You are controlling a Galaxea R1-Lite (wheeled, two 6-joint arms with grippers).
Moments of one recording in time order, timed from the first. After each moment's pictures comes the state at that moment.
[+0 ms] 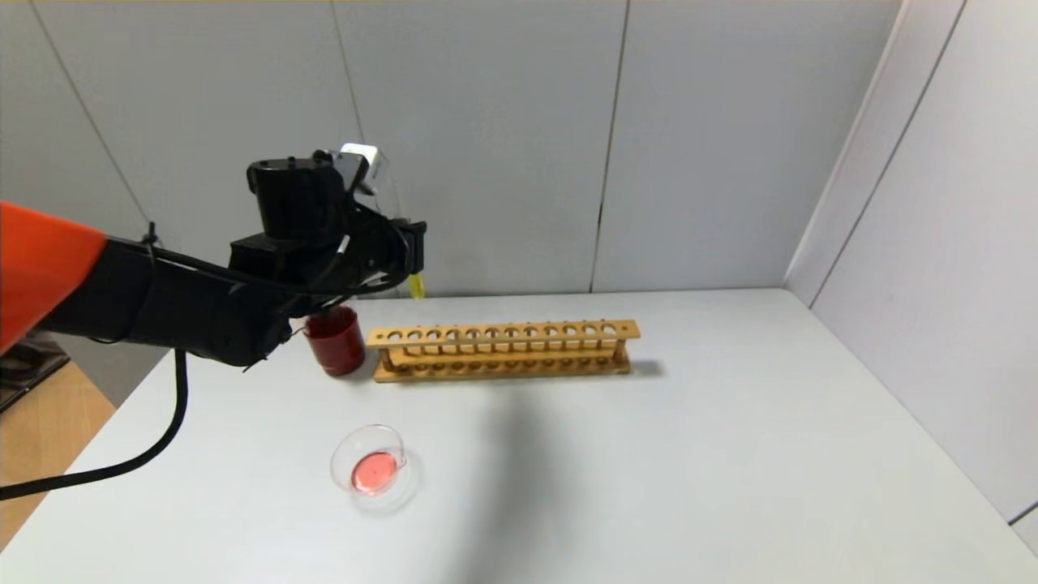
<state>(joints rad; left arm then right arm) -0.34 1.94 -1.17 -0.71 -0.01 0.03 0.00 0.00 0.00 0.00 0.01 0.00</state>
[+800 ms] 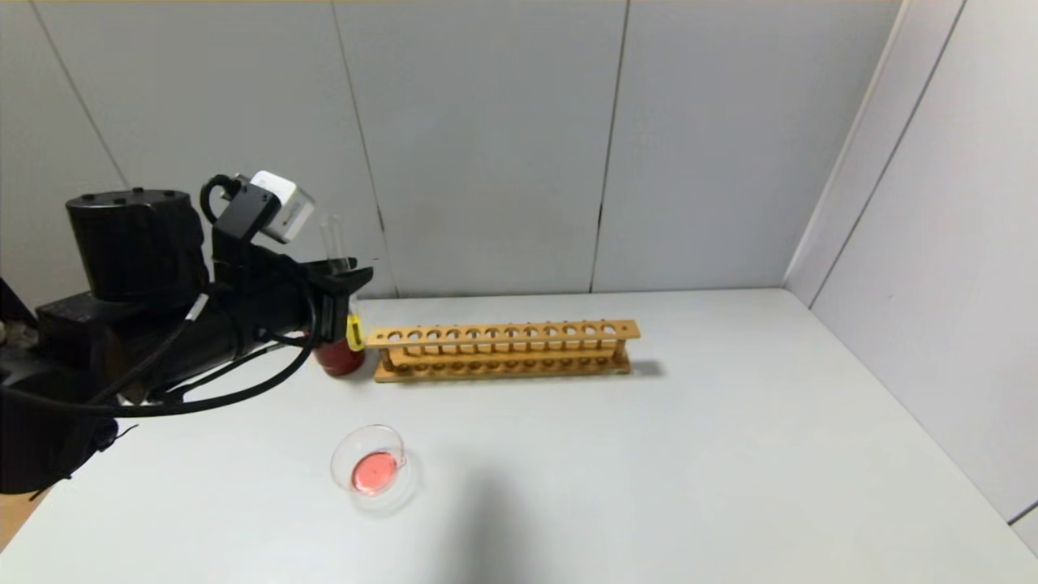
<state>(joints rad) -0.29 1.59 -0.75 -0.72 -0.15 0.19 0.00 0.00 0.00 0.00 0.01 0.00</state>
